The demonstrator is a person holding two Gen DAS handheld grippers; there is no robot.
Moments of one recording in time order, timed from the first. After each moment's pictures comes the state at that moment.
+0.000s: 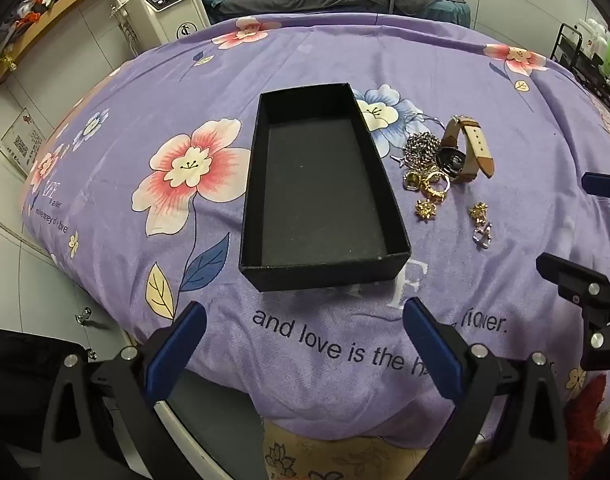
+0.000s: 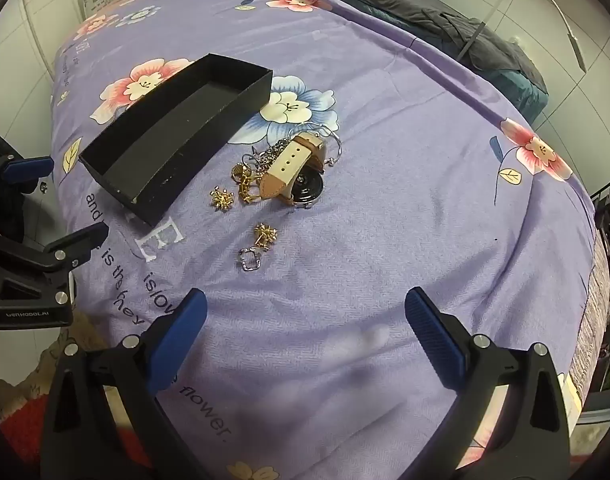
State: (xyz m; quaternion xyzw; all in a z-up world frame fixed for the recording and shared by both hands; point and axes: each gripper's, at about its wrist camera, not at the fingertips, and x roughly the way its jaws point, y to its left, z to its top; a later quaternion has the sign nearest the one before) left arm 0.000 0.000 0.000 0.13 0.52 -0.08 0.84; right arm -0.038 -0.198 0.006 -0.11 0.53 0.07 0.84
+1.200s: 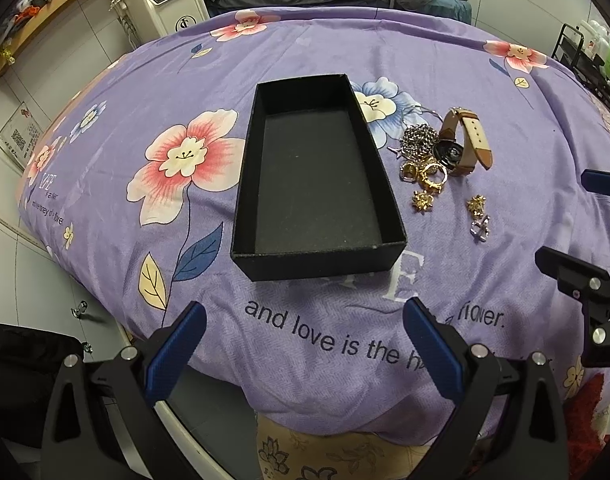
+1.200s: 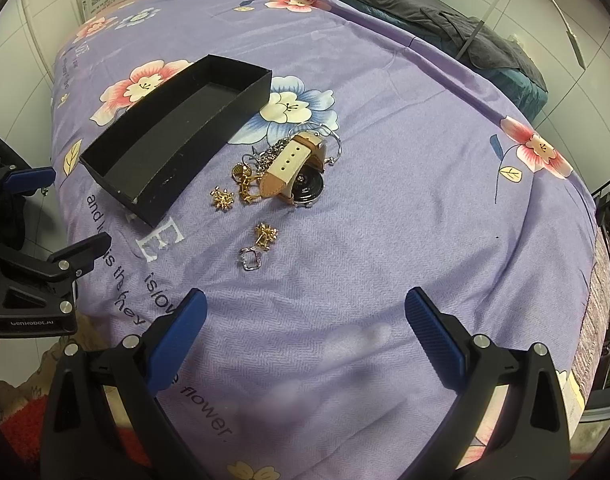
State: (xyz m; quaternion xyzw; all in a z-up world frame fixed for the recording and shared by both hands) left arm -0.002 0.001 -0.005 0.12 0.53 -0.08 0.84; right arm -0.039 -0.198 0.006 -0.10 0.53 0.06 0.84
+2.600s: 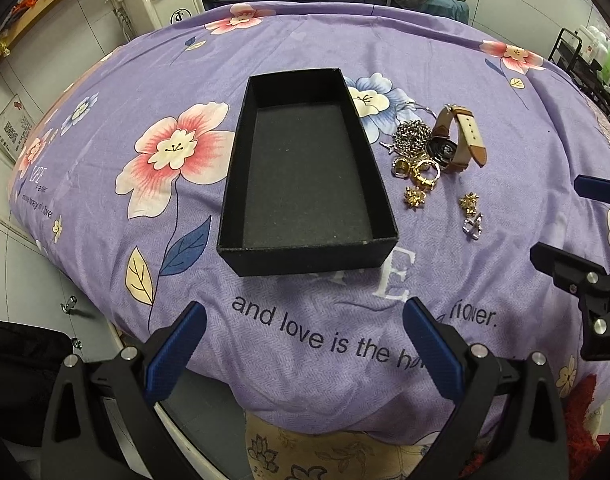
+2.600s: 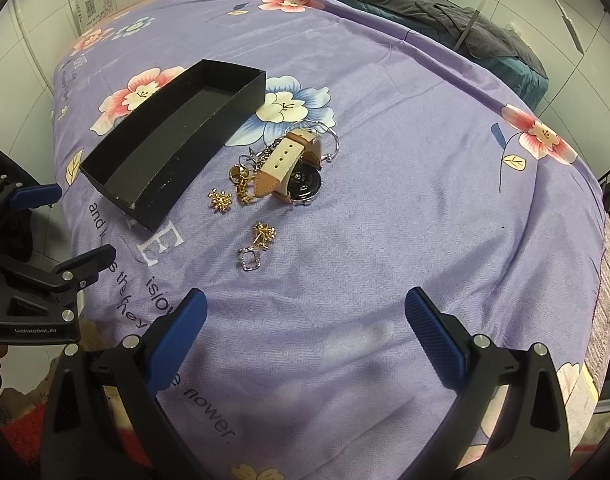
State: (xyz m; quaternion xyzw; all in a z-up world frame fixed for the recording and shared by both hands) left arm -0.002 0.001 -0.009 0.11 0.54 -0.09 0.83; right arm -0.038 -0.207 0.002 -0.07 0.53 0.07 0.84
